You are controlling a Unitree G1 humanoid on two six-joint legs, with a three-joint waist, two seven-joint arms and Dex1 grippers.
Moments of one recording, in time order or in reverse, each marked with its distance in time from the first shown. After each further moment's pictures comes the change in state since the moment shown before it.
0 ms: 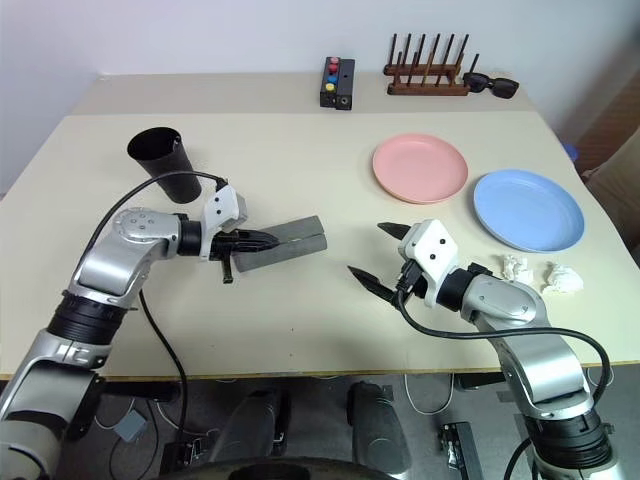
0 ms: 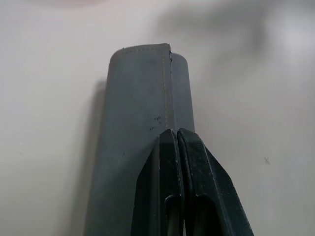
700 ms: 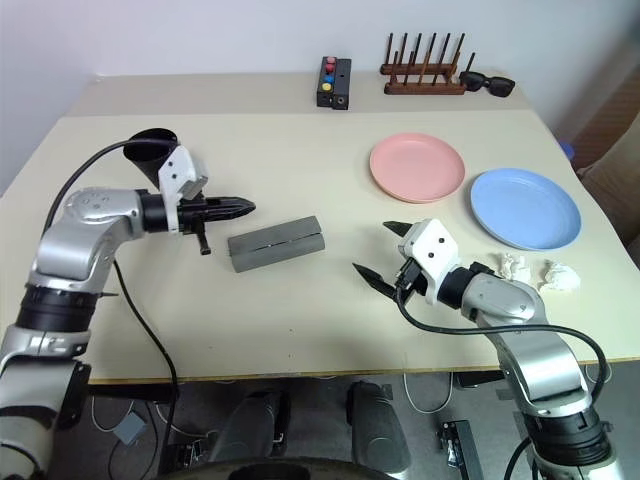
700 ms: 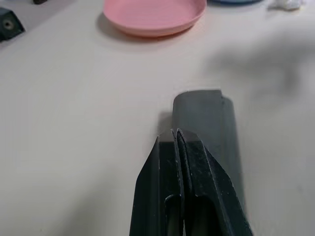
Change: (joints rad) left arm 0.026 0.064 0.166 -0.055 -0.114 0.040 0.015; right arm -0.026 -0.003 0.015 0.052 -0.072 -0.004 -0.031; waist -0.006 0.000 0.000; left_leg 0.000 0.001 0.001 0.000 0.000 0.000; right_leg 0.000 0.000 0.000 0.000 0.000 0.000
